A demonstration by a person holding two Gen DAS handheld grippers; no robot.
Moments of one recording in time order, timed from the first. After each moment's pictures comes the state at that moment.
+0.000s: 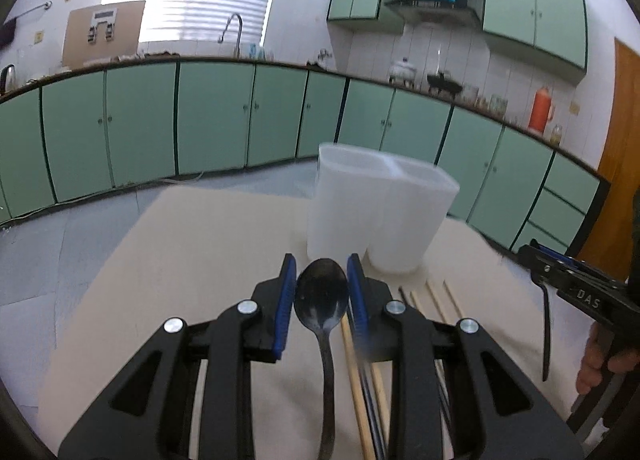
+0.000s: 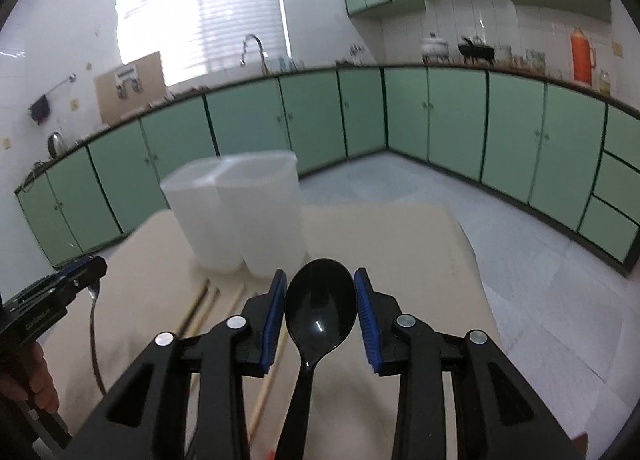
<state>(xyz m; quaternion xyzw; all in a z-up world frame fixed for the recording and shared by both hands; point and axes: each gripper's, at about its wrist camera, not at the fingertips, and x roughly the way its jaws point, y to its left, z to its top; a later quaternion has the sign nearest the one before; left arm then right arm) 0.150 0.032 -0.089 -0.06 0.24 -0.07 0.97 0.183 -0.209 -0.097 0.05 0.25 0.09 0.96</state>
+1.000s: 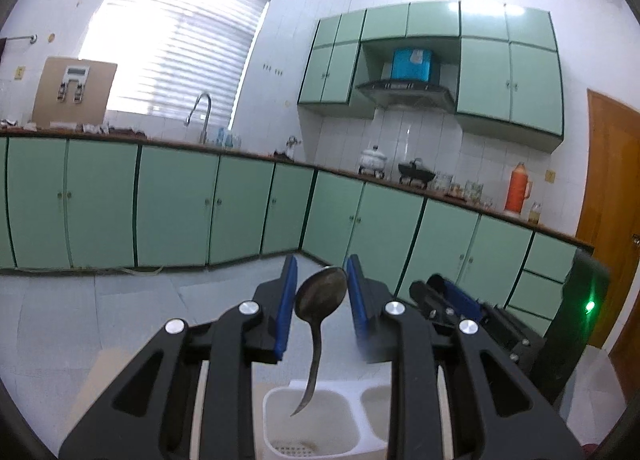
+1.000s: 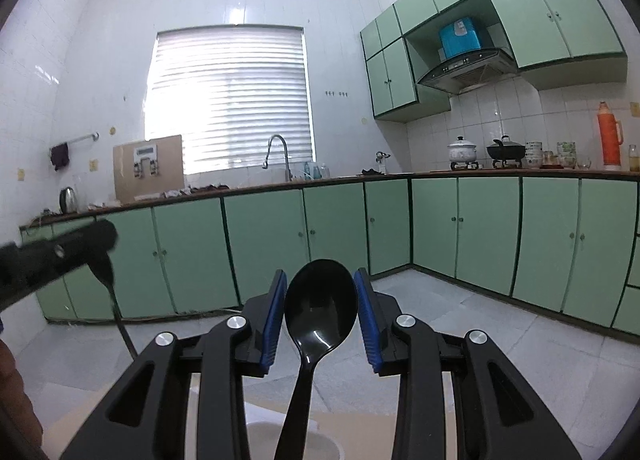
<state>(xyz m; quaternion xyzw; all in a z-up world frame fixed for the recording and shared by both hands) 0.291 -0.012 0.010 -0.09 0.10 -0.12 0.98 0.331 -0.158 -0.028 0.04 0.07 0.10 0.99</state>
